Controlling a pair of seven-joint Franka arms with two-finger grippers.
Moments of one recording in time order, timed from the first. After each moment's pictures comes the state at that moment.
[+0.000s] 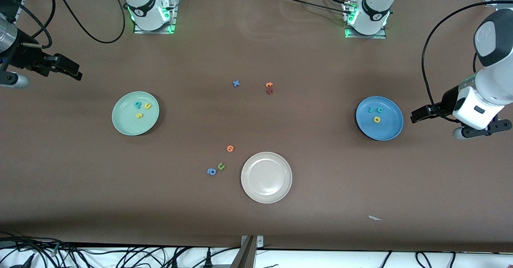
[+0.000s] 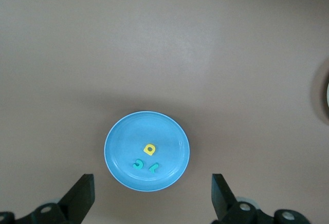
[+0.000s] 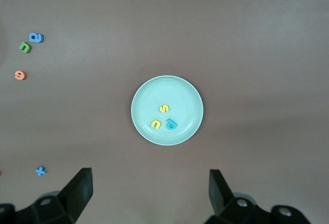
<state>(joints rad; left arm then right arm) 0.13 0.19 -0.14 -1.67 -0.02 1.80 -0.23 0.00 -0.02 0.02 -1.66 0.02 1.60 0.14</state>
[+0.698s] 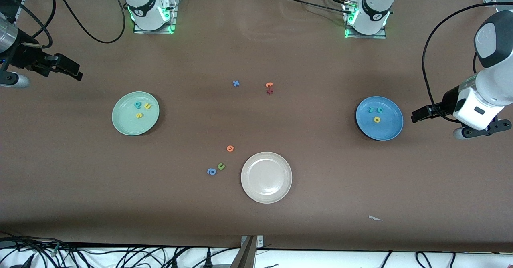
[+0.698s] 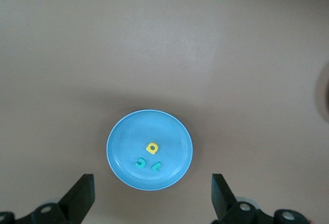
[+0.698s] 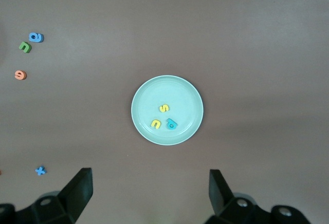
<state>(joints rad) 0.14 0.19 -0.14 -1.67 -0.02 1.80 -0.23 0.00 -0.02 0.02 -1.66 0.02 1.60 0.14</state>
